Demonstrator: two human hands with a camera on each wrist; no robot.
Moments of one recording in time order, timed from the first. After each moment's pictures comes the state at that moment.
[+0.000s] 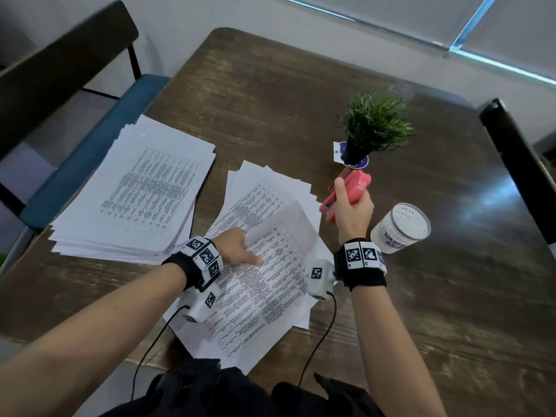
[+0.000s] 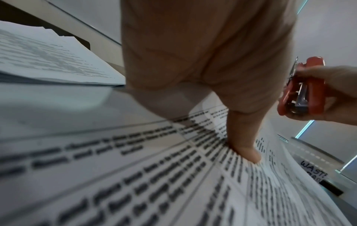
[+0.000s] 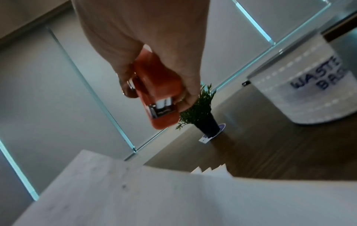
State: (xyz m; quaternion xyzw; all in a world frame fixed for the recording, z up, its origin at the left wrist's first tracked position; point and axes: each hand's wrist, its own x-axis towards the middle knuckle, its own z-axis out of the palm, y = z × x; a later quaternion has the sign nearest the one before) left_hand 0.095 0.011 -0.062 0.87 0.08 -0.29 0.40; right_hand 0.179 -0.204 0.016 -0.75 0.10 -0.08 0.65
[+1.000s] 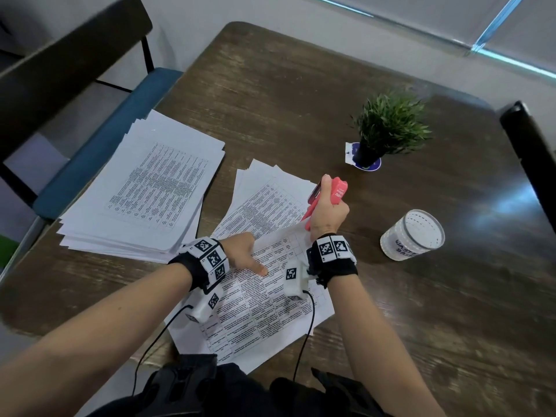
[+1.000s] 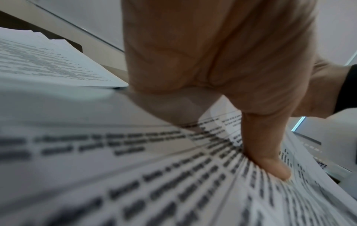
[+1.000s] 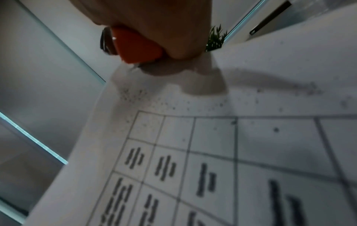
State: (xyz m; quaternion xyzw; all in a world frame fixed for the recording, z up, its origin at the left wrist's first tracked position) left_hand 0.097 0.013 -0.066 0.85 0.03 -0.36 0.40; right_hand 0.184 -0.138 -0.007 -0.68 0.21 -0.05 0.71
